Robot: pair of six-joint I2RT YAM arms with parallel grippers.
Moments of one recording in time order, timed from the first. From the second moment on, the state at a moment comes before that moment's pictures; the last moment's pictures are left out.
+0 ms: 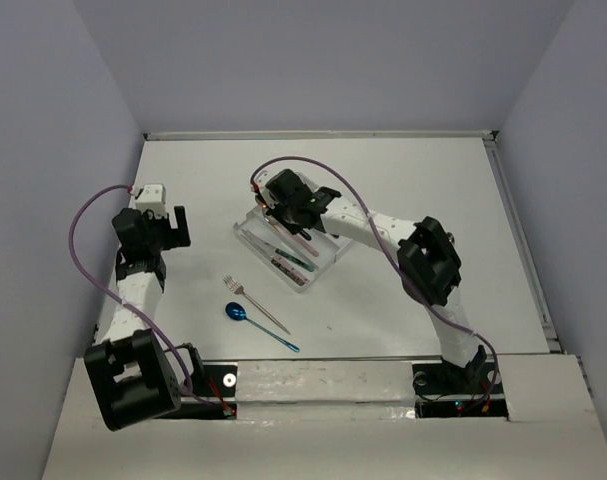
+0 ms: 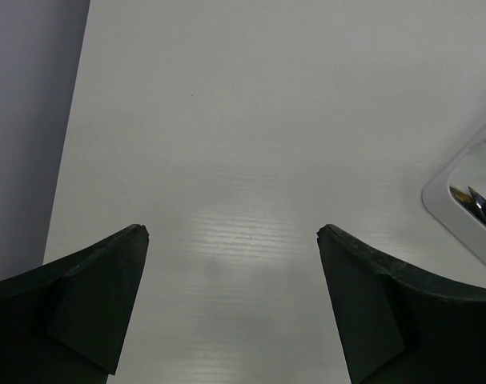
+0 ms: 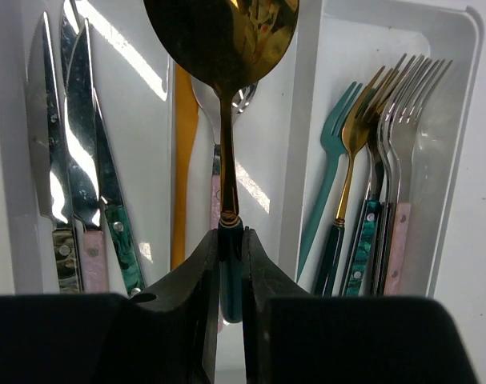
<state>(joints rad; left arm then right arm) 0.30 1.12 0.58 0.09 0.21 0.15 0.86 2.15 1.84 -0.54 0.22 -0.16</state>
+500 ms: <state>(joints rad) 0.30 1.12 0.53 0.19 0.17 0.17 0.85 2.21 1.82 -0.57 0.23 -0.16</state>
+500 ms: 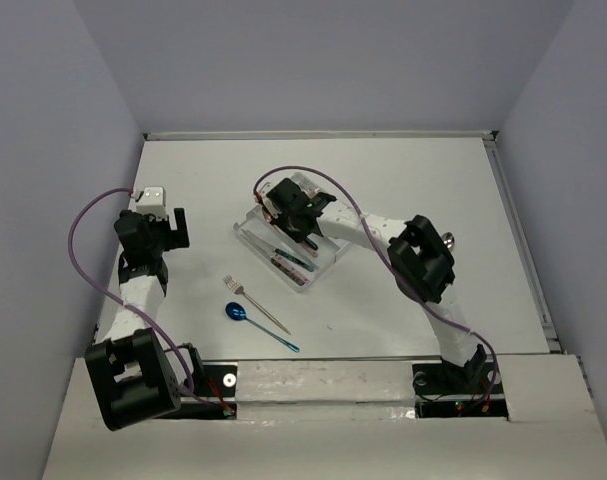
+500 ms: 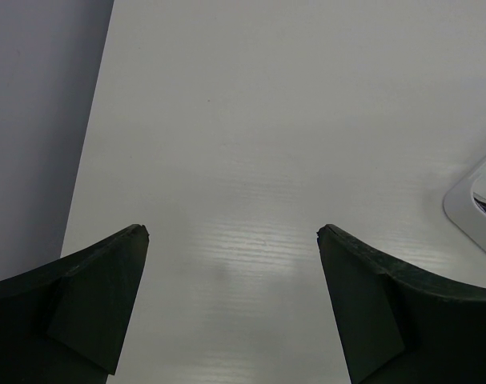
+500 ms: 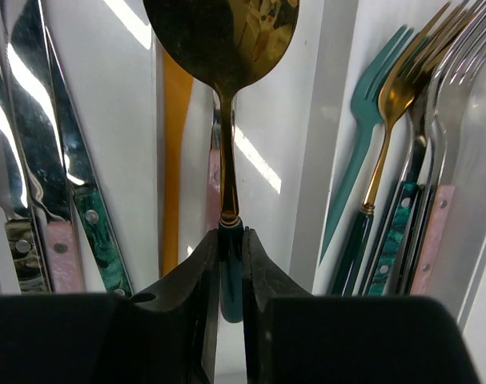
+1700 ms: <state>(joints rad) 0.30 1.13 0.52 0.20 0.17 0.18 0.08 1.51 0.94 -0.61 0.28 0.46</state>
